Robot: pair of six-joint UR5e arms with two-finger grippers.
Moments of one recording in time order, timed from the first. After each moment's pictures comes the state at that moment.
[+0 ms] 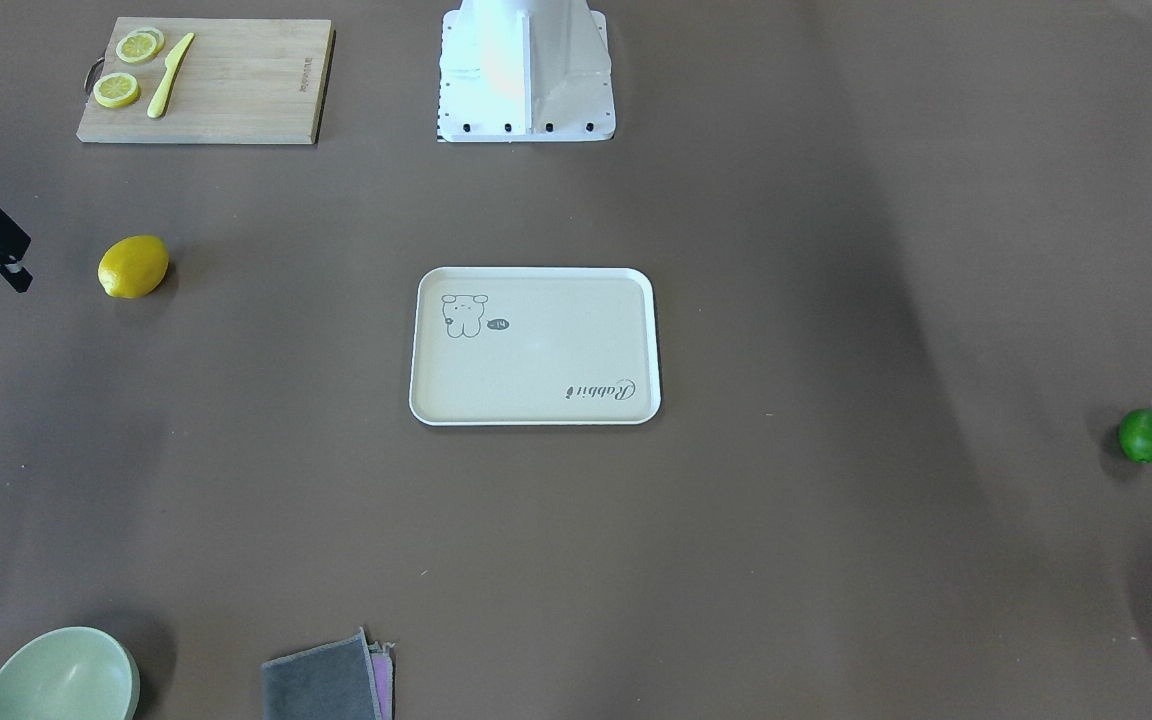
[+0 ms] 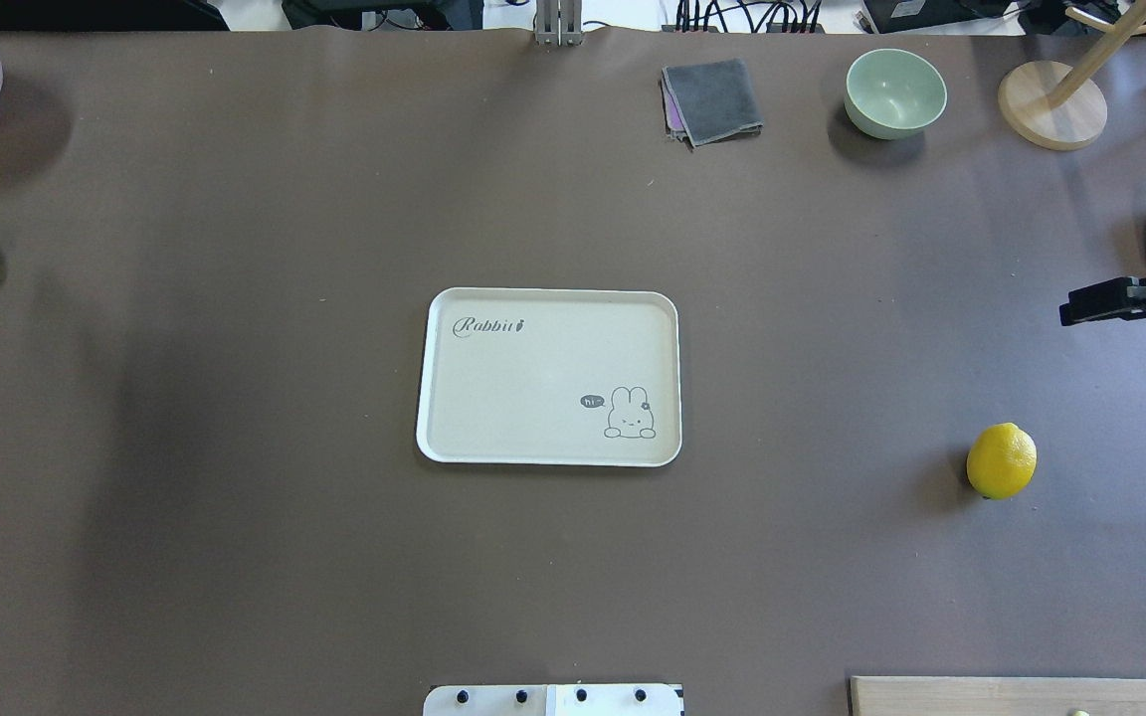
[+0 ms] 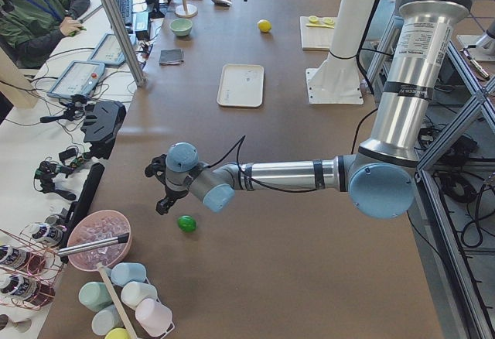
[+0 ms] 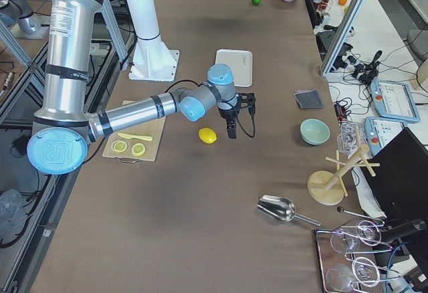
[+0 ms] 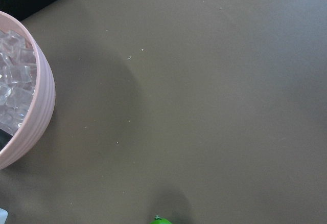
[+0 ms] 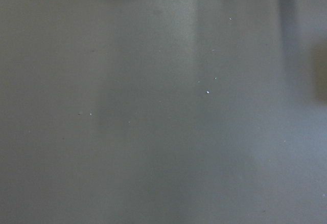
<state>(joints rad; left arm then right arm) -1.32 -1.77 -1.23 -2.33 -2.22 -0.01 1.04 -1.71 1.99 -1.18 2.09 0.77</state>
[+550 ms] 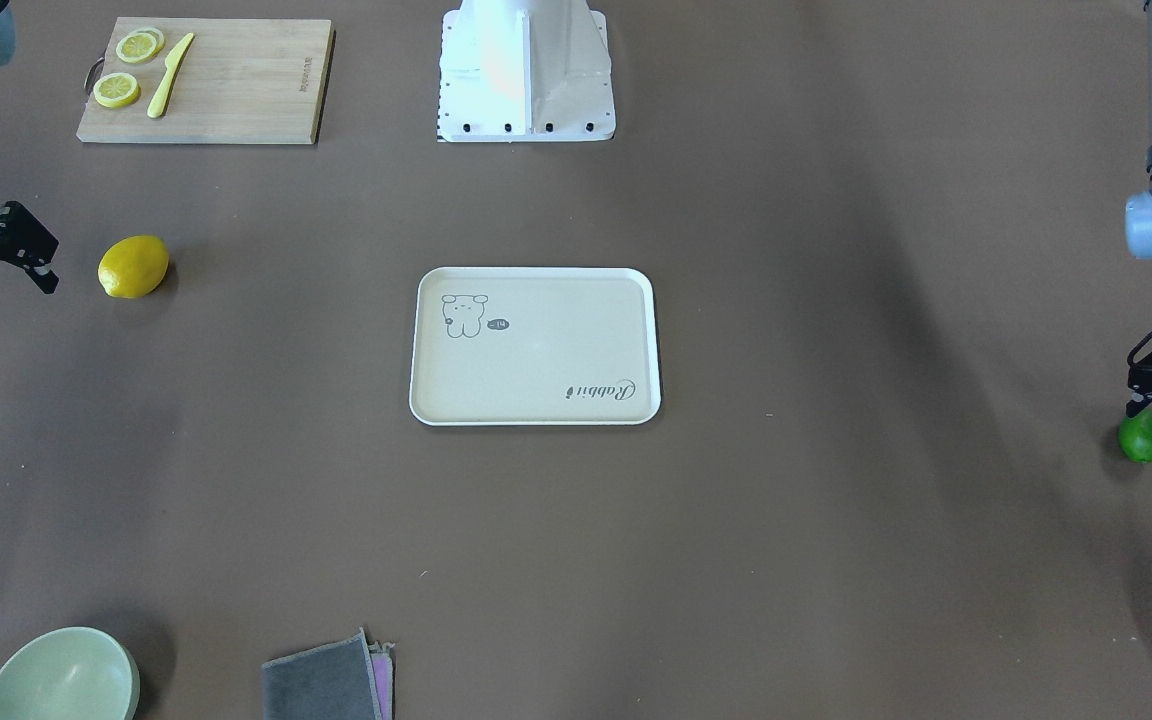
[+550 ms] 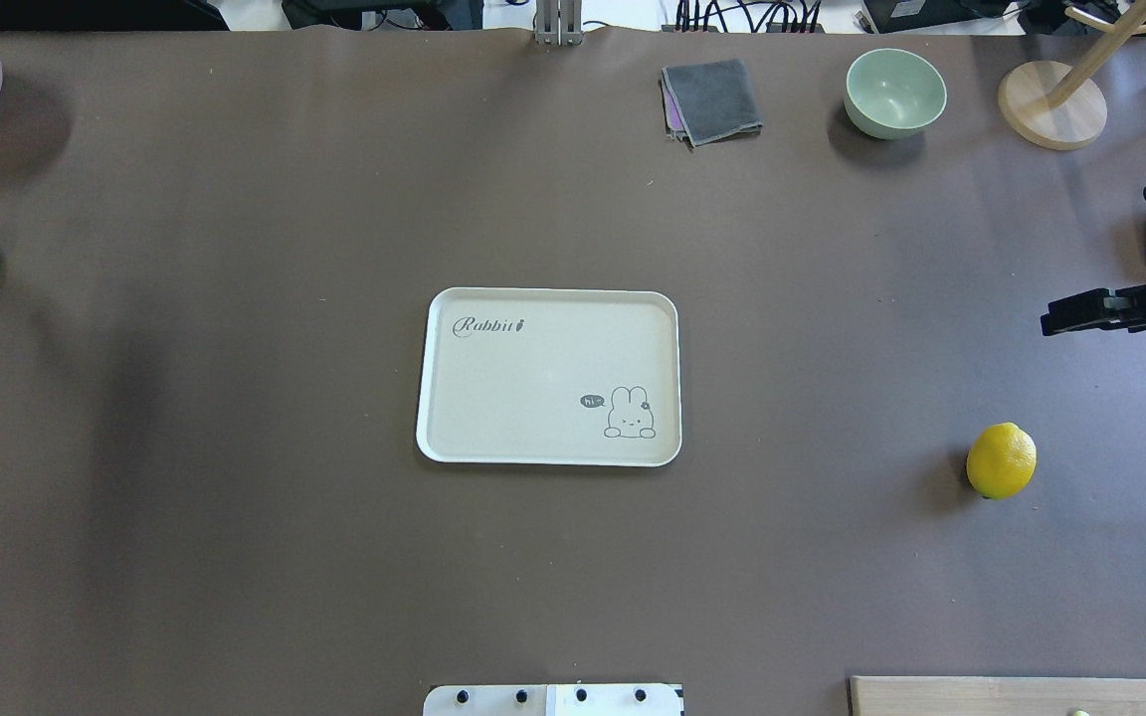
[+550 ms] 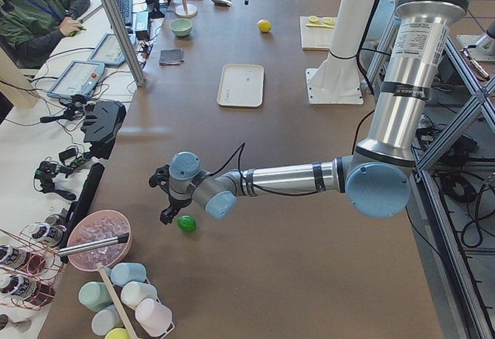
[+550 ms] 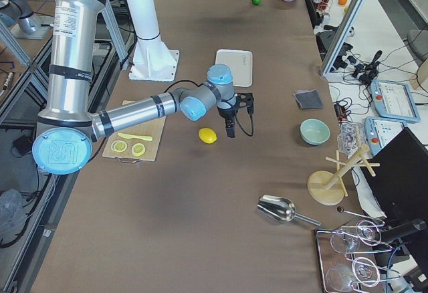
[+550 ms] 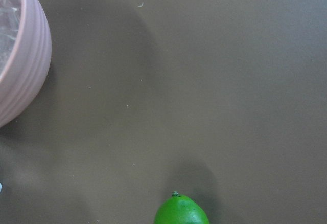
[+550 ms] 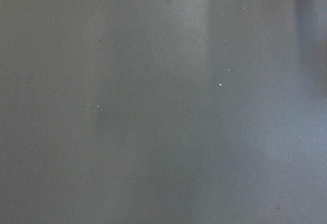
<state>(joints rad) -1.26 -1.77 -1.14 -2.37 -2.18 -0.01 1.01 -1.71 1.99 -1.17 2.08 0.78</state>
